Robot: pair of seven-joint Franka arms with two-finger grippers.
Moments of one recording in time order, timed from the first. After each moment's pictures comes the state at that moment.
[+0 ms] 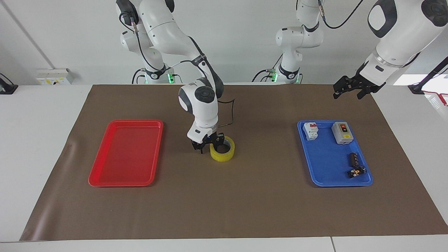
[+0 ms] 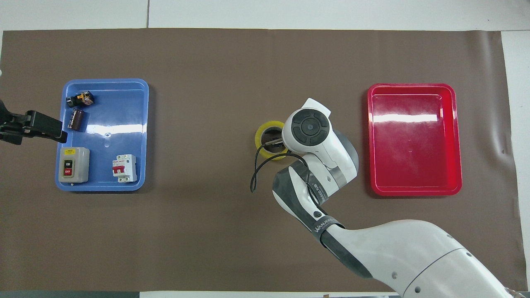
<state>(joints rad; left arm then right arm) -0.08 0.01 0.05 -1.58 -0.05 1.46 0.04 0.47 0.44 0.05 -1.86 -0.11 2.37 0.41</state>
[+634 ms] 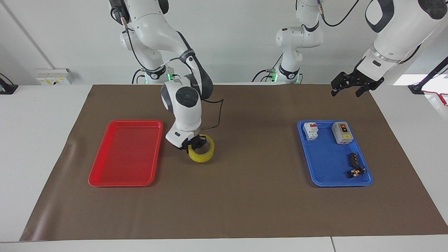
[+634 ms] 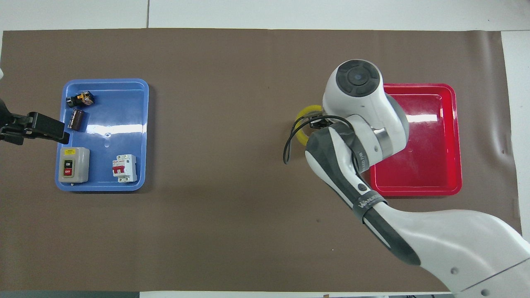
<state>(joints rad) -0.05 0.00 0.01 -1.58 -0.05 1.46 0.04 0.30 0.36 0.04 -1.71 -0.11 2.01 0.23</state>
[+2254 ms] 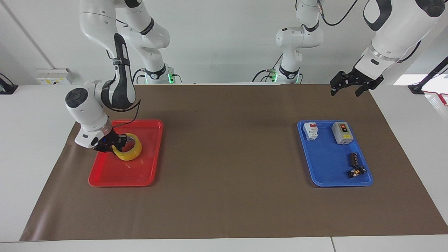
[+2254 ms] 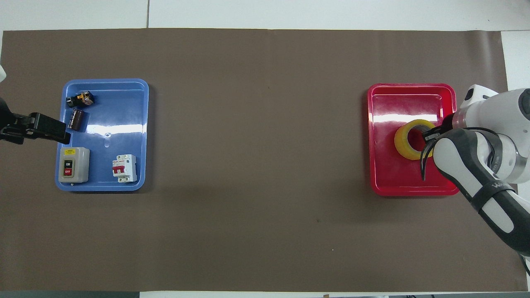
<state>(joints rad) -0.05 0.00 -0.02 -1.58 -0.04 1.46 0.04 -0.18 0.23 0.04 -2.11 -0.02 2.38 -0.49</state>
